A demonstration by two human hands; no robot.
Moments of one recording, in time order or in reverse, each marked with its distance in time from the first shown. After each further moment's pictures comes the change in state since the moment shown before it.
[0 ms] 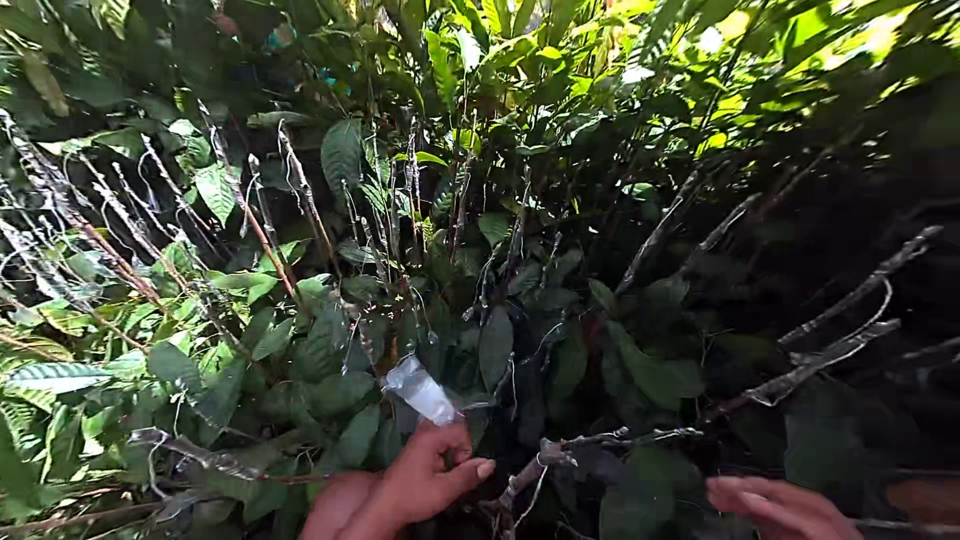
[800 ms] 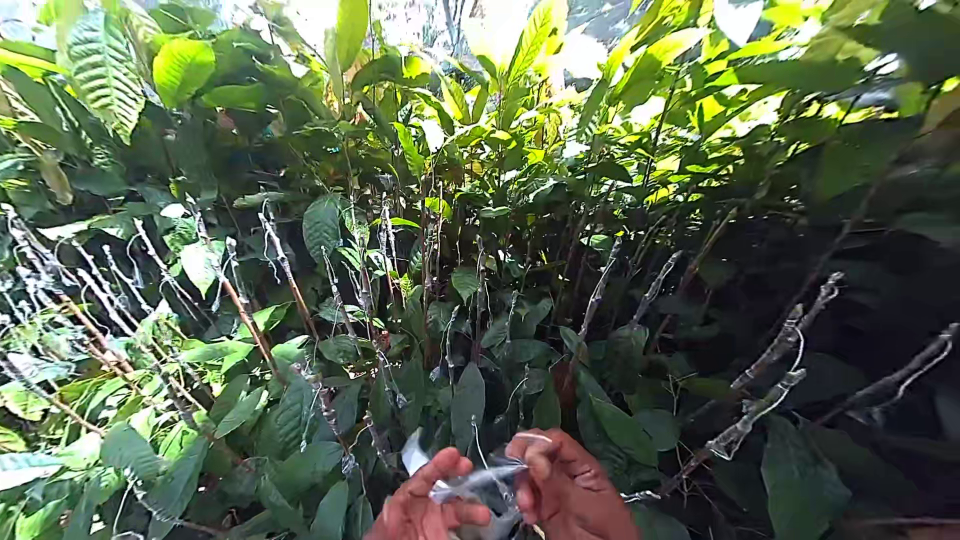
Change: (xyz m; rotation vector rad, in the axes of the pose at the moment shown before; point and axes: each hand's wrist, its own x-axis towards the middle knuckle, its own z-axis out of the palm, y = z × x) left_hand 0.026 0.022 0.036 -1.144 0.016 0.039; right_hand 0.085 0.036 0.100 0.891 -0.140 0.232
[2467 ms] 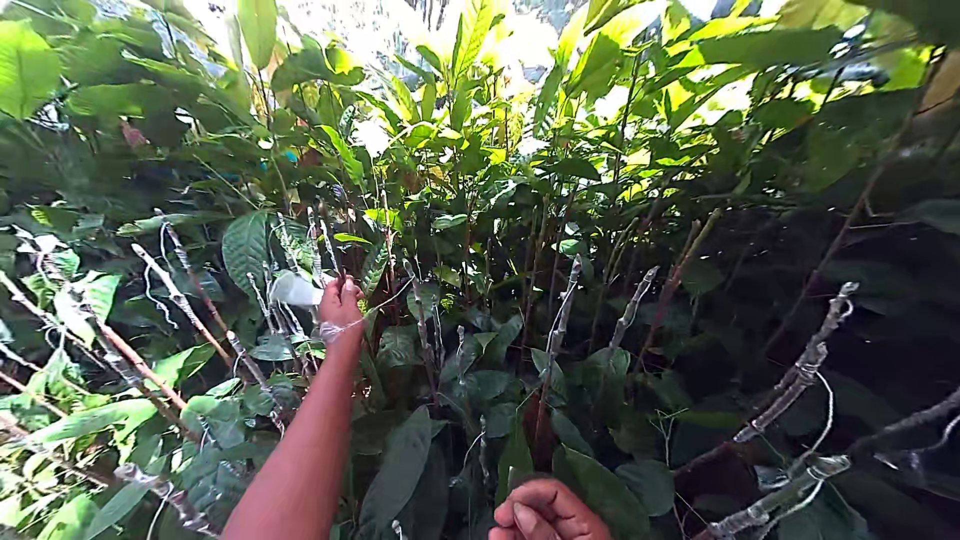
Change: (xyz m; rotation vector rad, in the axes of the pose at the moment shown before) left_hand 0.303 0.058 -0.145 1.350 0.912 0.261; right_hand 0.003 -0.008 -0.074 -0.049 0.283 0.130
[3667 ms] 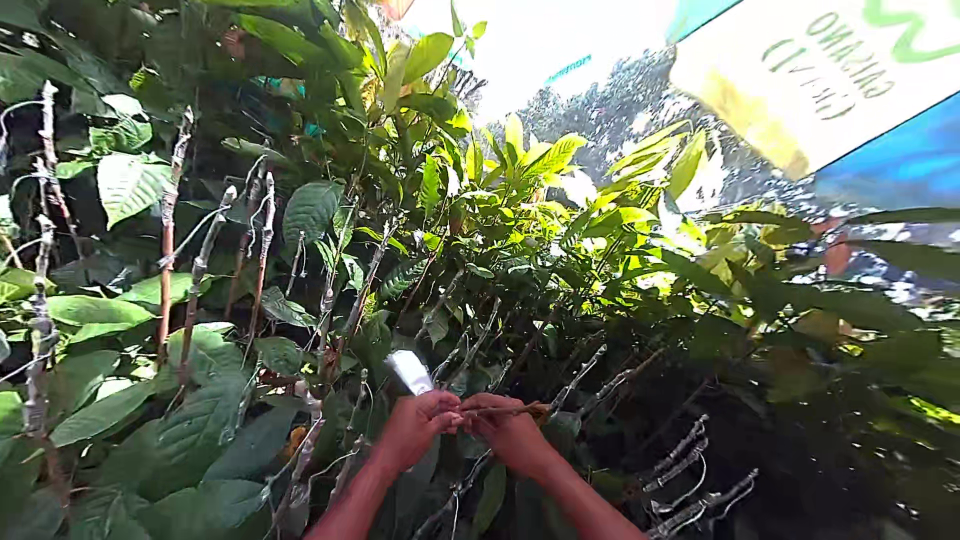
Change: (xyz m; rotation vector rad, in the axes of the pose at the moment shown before) left_hand -0.160 0.003 -0.066 -0.495 -0.676 0.088; right_hand 0.130 -0.040 0.088 -1.399 -0.375 0.033
